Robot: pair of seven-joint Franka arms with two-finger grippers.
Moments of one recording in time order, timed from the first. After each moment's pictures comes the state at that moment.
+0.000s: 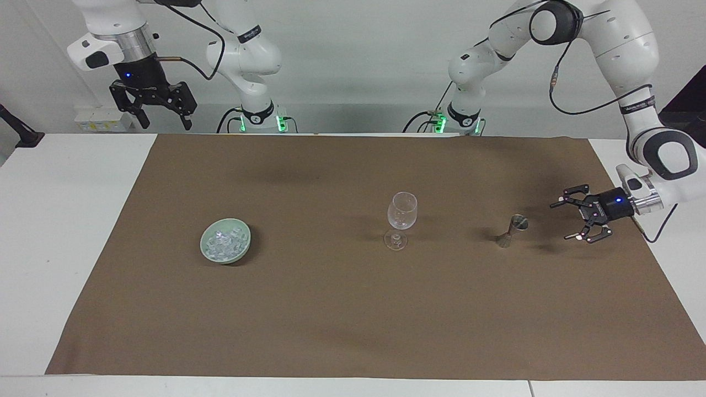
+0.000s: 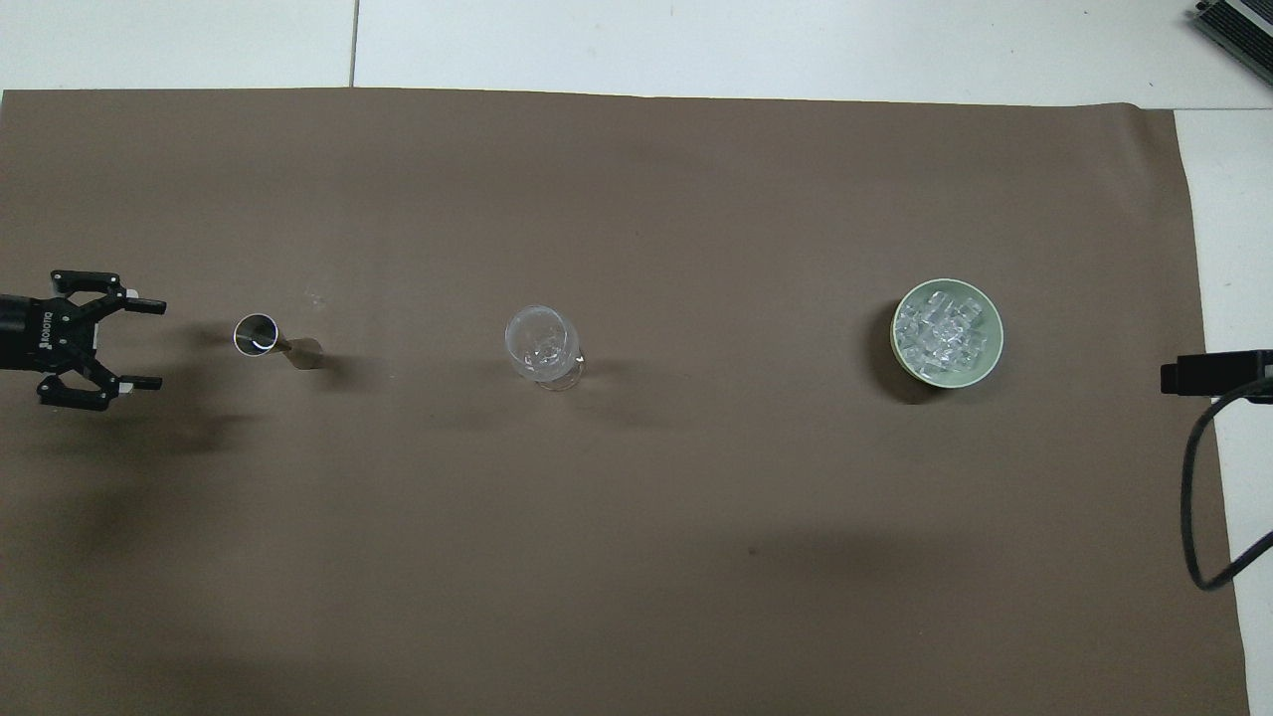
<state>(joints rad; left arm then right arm) 0.52 0.49 -0.10 -1.69 -0.75 1.64 2.06 -0.08 -0.22 0.00 -1.77 0.00 1.64 -0.02</state>
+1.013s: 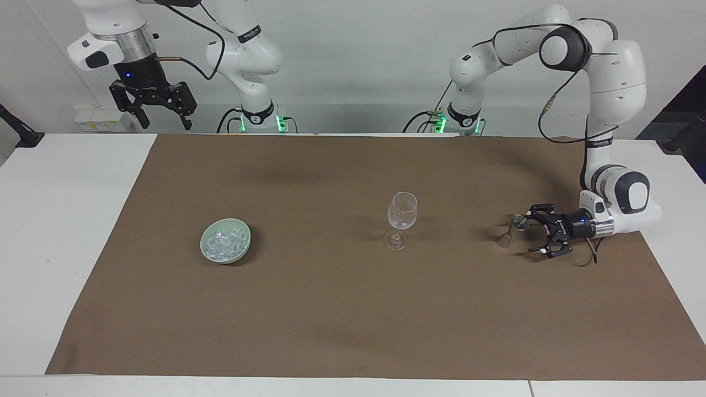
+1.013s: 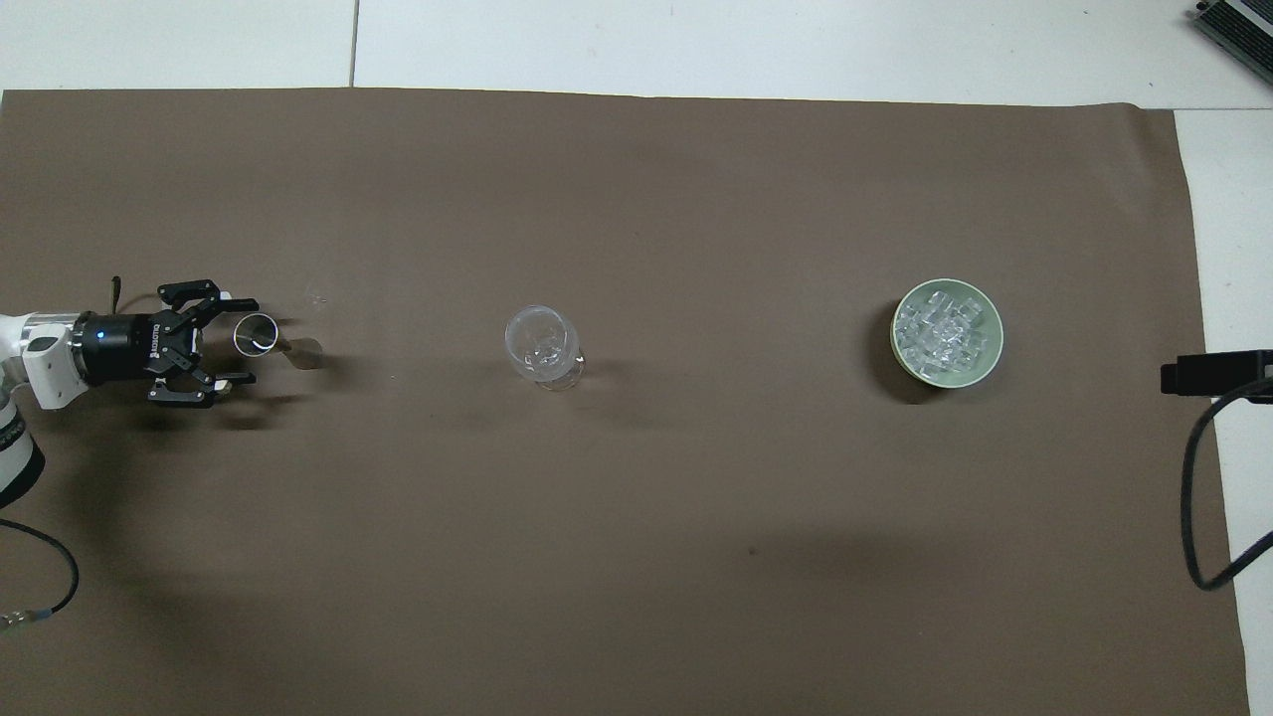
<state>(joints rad) 0.58 0.70 -0.19 -1.73 -1.07 1.52 2.28 -0.08 -0.22 0.00 -1.77 0.00 1.64 -0.02</state>
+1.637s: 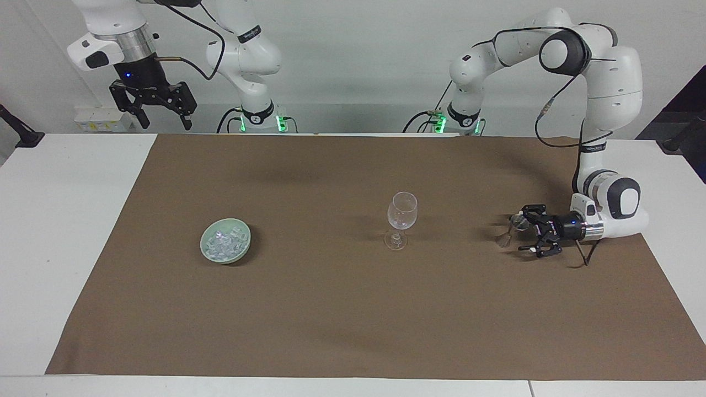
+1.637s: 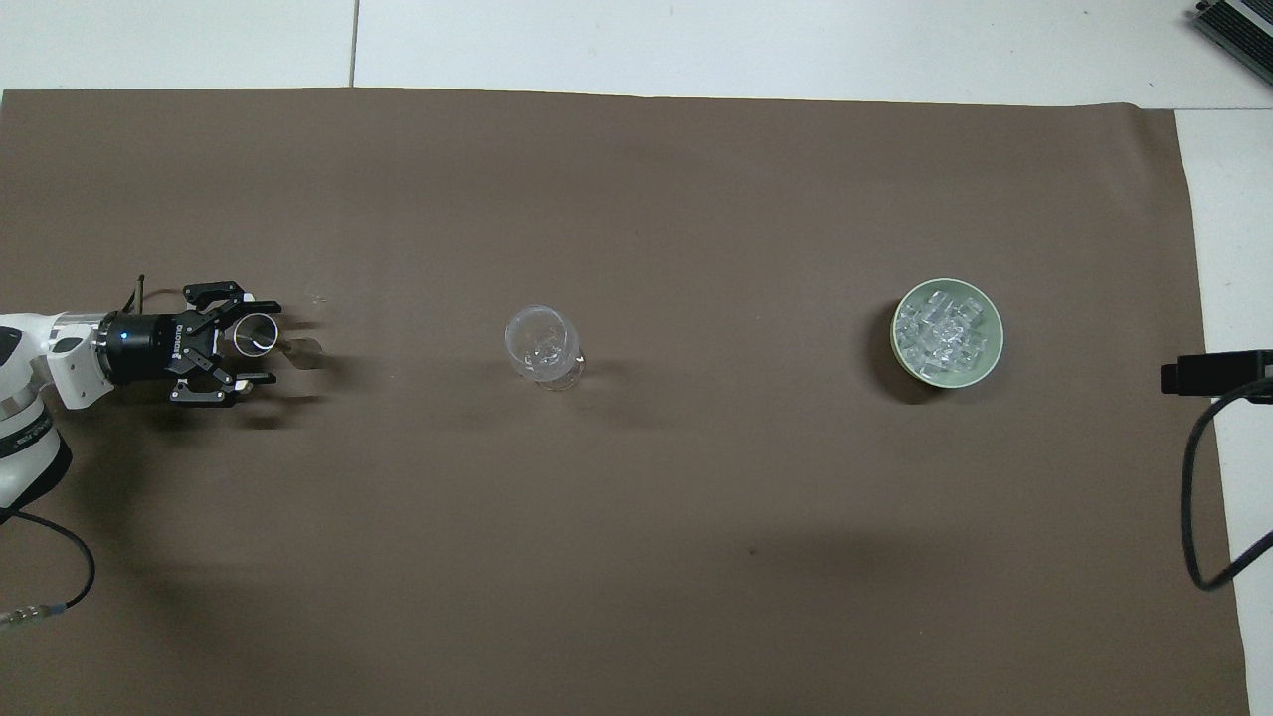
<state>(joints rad) 0.58 0.71 -0.22 -1.73 -1.10 1.49 2.29 -0.08 -0.22 0.00 -1.77 0.00 1.64 -0.02</state>
